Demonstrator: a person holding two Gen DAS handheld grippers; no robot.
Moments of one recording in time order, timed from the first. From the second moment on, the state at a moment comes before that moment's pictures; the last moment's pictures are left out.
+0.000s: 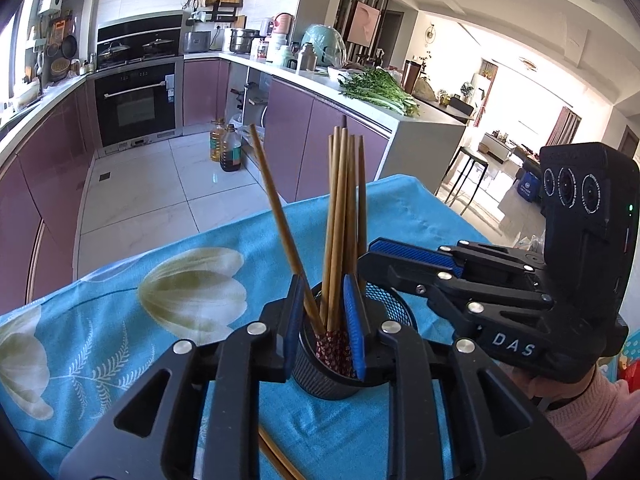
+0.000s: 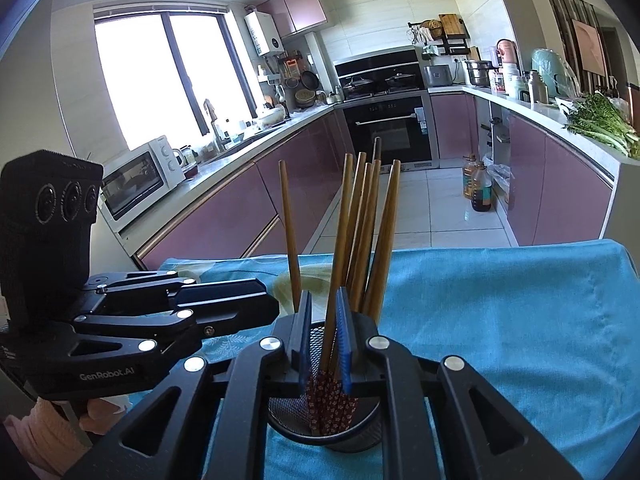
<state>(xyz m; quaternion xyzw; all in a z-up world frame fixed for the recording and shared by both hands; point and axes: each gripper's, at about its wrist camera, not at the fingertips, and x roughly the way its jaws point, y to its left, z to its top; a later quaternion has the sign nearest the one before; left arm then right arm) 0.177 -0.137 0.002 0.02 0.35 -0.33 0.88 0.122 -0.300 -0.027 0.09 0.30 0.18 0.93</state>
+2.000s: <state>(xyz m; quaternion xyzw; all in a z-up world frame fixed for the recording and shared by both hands) 0.082 -0.019 -0.098 -0.01 0.37 -0.13 0.92 0.062 -0.200 -0.127 -0.04 0.42 0.22 0.88</state>
